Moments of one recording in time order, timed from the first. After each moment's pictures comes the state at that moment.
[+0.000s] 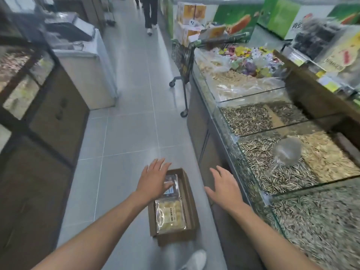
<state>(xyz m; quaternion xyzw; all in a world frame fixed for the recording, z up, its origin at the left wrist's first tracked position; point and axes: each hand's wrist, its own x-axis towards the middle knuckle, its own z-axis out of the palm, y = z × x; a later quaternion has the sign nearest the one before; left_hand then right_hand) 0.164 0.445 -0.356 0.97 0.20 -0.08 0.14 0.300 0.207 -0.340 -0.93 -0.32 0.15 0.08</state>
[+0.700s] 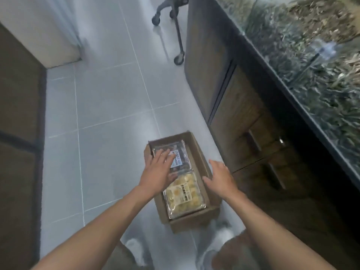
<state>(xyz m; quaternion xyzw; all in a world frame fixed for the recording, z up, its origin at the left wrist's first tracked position) 0.194 0.537 -0.706 0.97 0.12 -0.15 0.16 0.301 0.317 -0.698 -0.92 -0.19 0.30 0.14</state>
